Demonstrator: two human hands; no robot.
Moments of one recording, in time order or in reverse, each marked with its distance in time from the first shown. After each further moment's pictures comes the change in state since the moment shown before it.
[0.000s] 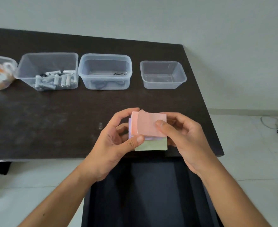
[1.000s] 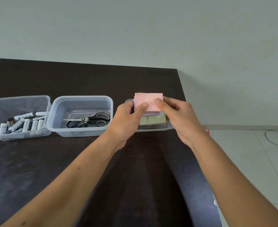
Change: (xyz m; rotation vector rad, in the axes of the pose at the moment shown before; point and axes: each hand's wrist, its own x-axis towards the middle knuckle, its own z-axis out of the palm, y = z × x) left_hand 0.257 0.046 0.028 0.299 0.299 -0.142; right_hand 0.234 -0.057 -0.054 -0.106 0.082 0.013
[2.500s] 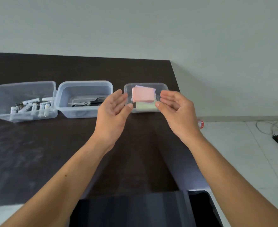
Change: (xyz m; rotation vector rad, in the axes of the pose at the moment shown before) left_hand -0.087 -0.011 -0.022 -0.060 0.150 0.136; right_hand -0.077 0.019 -0.006 -0.132 0.154 -0.253
